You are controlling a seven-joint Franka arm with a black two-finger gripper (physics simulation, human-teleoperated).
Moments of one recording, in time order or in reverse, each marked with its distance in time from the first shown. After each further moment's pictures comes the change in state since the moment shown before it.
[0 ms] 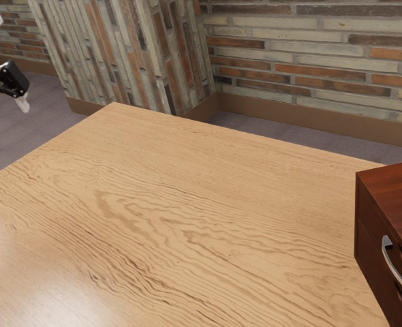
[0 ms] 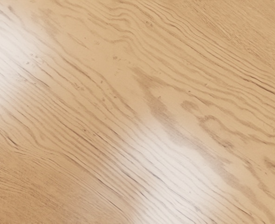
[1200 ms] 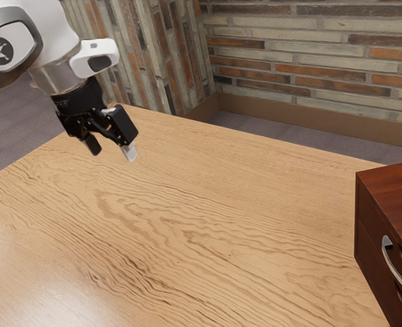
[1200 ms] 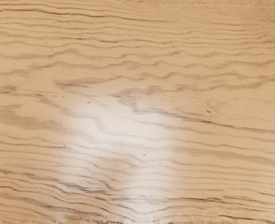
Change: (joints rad) arm -0.264 -0.215 -0.276 -0.353 0.075 0.123 -0.019
